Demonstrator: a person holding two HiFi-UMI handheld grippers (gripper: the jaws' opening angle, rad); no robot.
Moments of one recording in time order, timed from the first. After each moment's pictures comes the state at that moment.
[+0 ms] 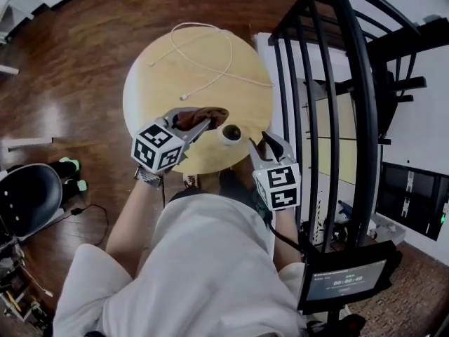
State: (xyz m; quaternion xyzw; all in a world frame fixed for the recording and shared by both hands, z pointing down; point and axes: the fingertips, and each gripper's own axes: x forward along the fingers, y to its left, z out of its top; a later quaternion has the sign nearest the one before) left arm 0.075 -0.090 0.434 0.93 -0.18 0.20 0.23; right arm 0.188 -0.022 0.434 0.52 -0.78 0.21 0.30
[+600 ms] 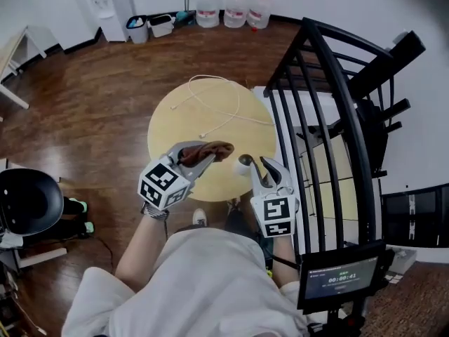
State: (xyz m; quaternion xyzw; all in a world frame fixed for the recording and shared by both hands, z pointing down) left arm 0.036 -0.062 0.340 0.97 -0.18 0.14 0.10; right arm 0.136 -0.018 0.337 0.58 -0.77 0.06 0.25
